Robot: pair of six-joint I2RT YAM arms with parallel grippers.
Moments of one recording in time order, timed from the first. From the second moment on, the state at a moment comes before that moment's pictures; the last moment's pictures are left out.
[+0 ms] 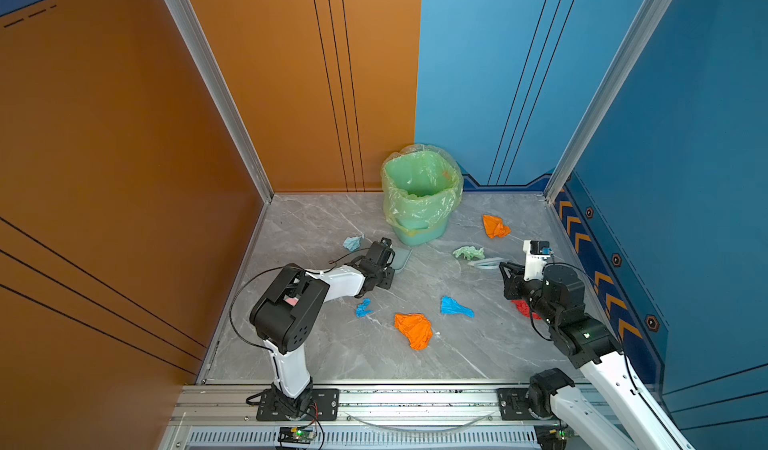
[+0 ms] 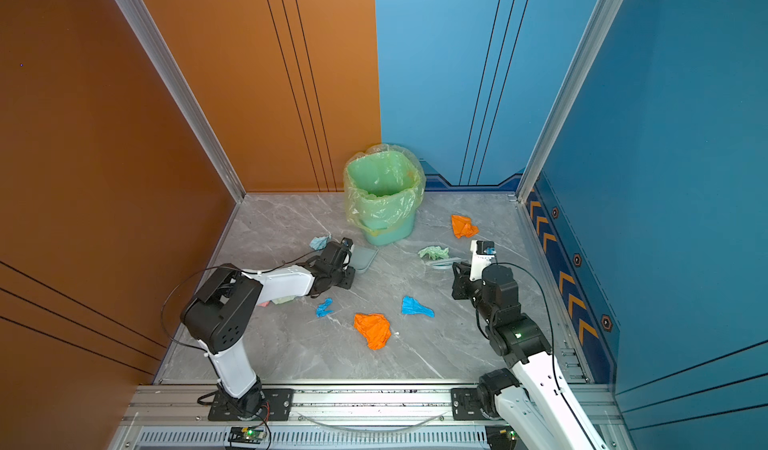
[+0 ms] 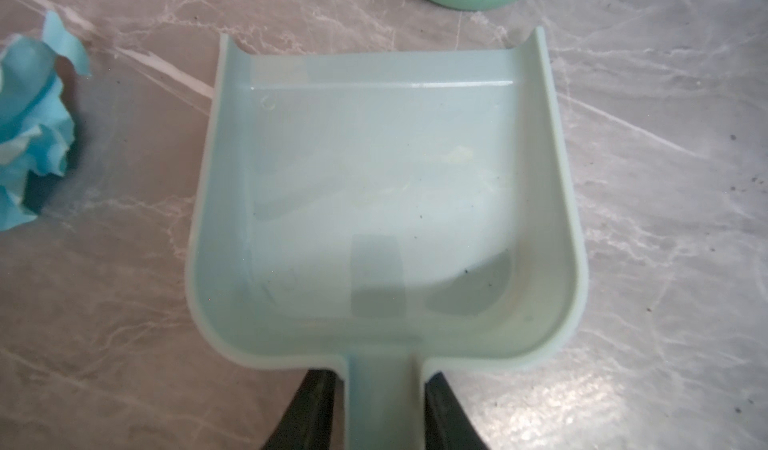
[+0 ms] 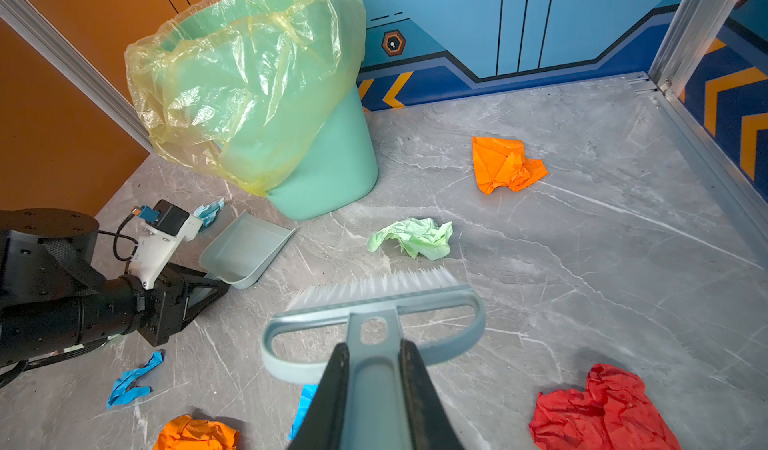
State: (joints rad) left arm -0.55 1.81 0.94 -0.05 -0.14 -0.19; right arm 0.30 0.65 0.64 -0.38 0.02 0.29
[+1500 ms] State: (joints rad) left arm -0.55 0.92 0.71 -0.64 -0.18 -0.51; right arm 0.41 0.87 0.73 -0.19 -0.21 0.28
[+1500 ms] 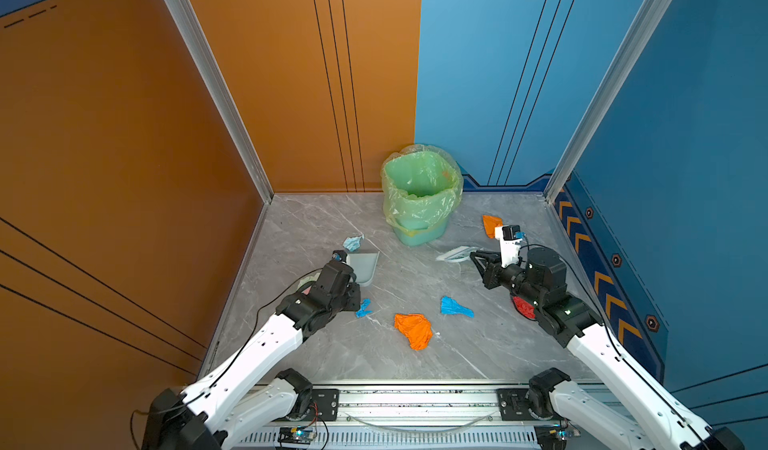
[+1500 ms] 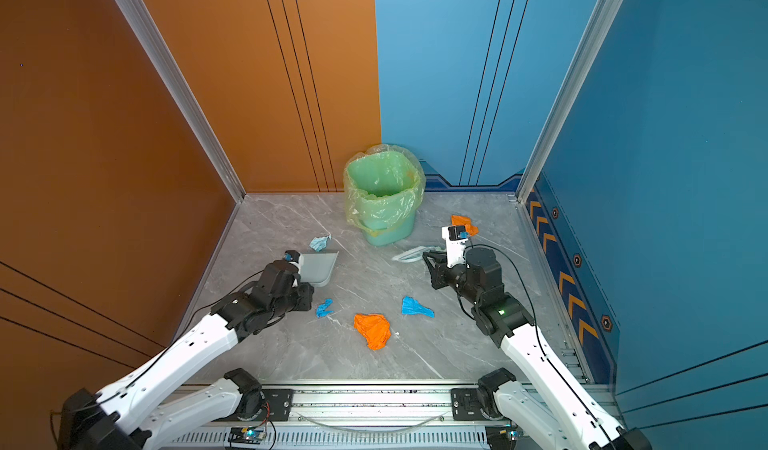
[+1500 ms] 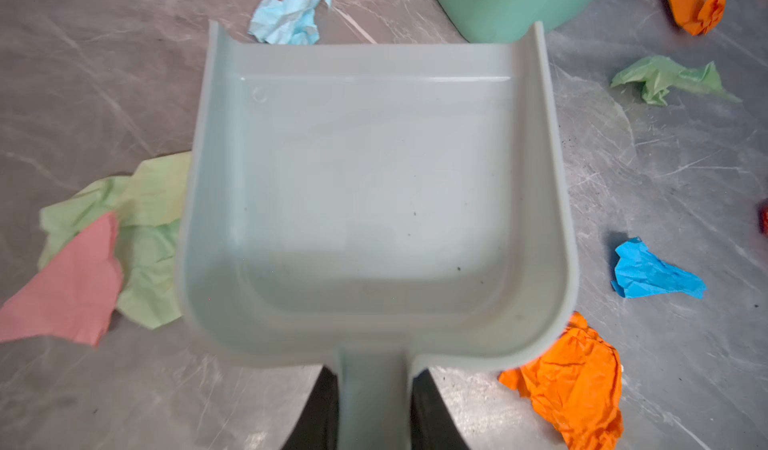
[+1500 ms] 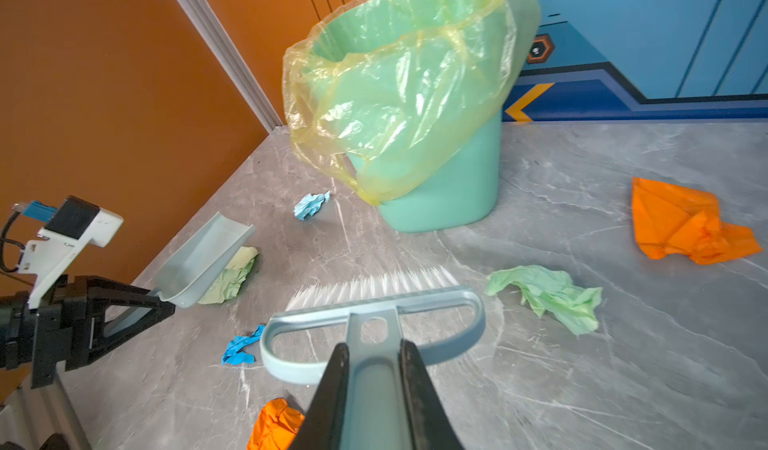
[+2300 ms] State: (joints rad) left arm -0.33 0.72 0.76 -1.01 -0.34 -0.61; right arm 0.86 1.24 0.81 0.17 -0.21 0.14
